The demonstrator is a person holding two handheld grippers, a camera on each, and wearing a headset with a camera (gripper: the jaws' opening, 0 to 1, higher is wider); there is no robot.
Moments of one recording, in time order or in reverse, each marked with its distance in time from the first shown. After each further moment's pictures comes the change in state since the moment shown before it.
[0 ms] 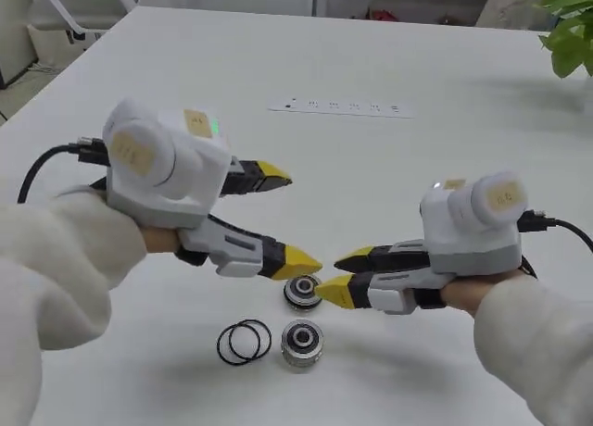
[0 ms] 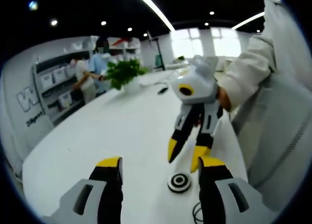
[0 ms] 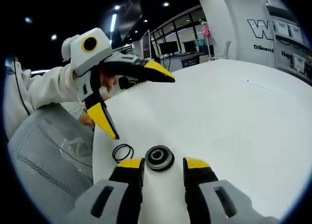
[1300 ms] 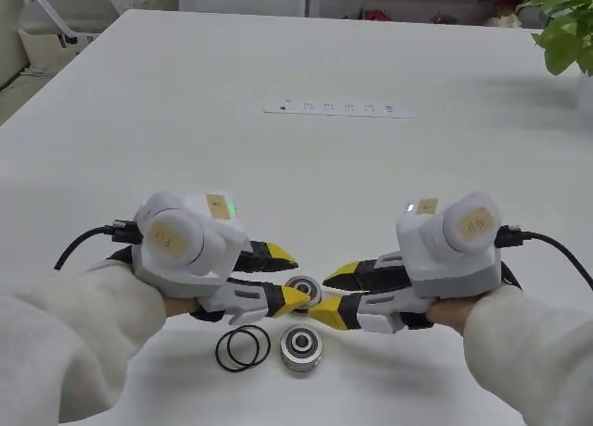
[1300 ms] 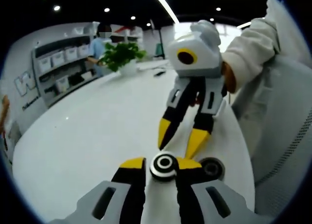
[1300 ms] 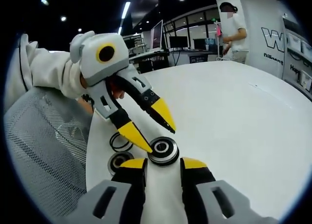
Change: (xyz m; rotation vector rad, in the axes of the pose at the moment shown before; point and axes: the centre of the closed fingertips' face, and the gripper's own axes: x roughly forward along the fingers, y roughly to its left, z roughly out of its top) left arm 0.027 -0.021 -0.055 -0.077 0.088 -0.022; right arm 0.011 0.005 -0.015 -0.130 0.067 0.001
